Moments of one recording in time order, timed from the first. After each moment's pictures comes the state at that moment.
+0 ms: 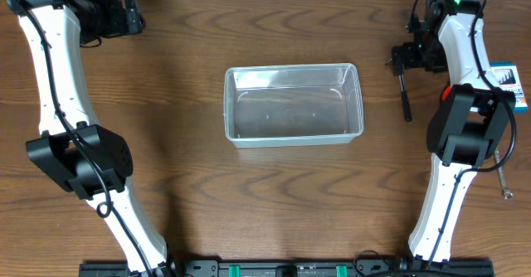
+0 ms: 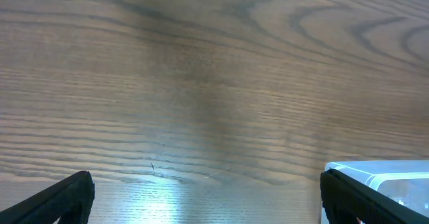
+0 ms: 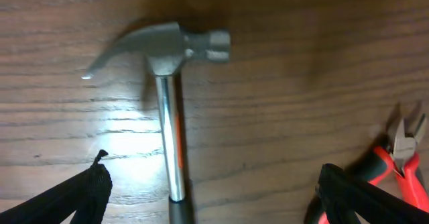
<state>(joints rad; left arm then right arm) 0.26 2.19 2.36 -1.32 0.26 0.09 -0.13 2.45 2.21 -1.24 0.06 -0.14</state>
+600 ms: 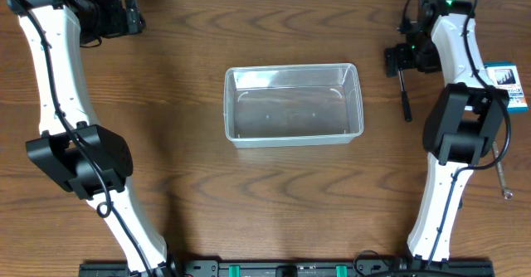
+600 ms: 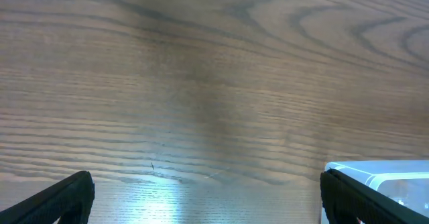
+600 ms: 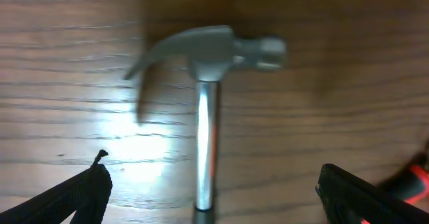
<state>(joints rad) 0.26 2.19 2.36 -1.32 0.26 0.09 -0.11 2.47 2.21 -1.24 0.03 -0.17</state>
